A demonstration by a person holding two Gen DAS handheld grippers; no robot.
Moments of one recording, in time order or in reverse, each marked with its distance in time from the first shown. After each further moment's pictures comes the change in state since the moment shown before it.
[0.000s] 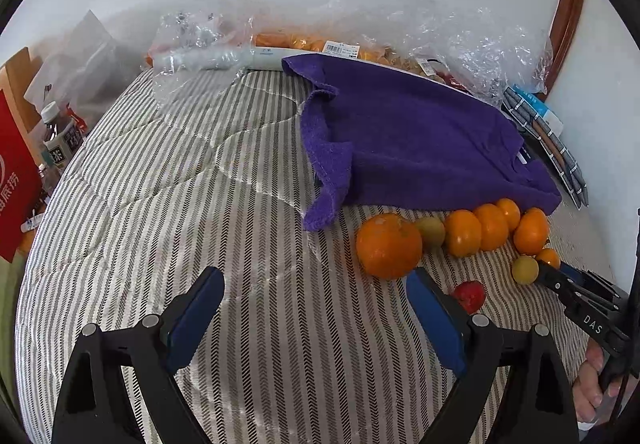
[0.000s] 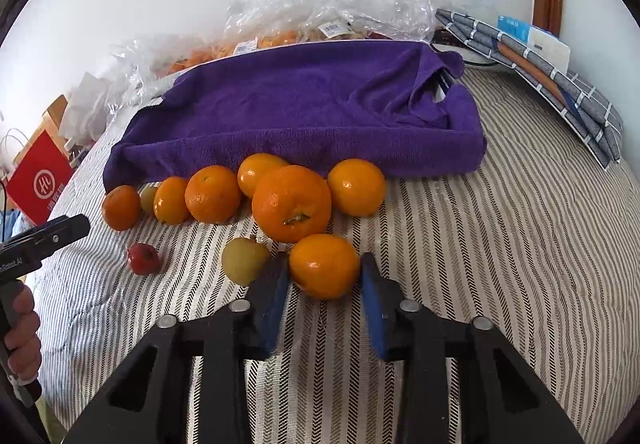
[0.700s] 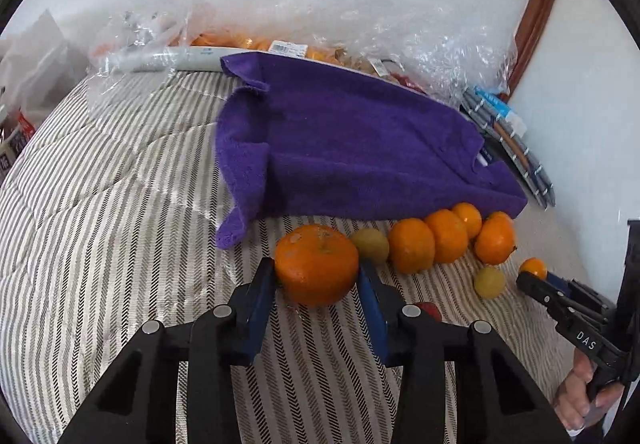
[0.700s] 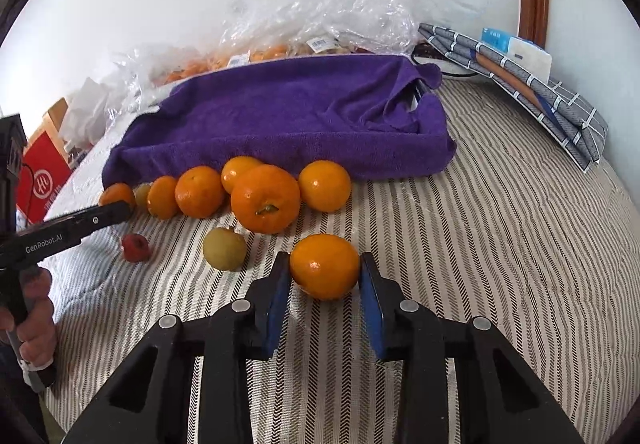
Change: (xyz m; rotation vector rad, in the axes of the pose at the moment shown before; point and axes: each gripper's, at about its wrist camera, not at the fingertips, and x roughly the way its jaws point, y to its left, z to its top) left arm 0.020 -0.020 0.000 -0.005 -0.046 -0.169; right arm -0.018 -0.018 -0.012 0.004 -0.072 -0.015
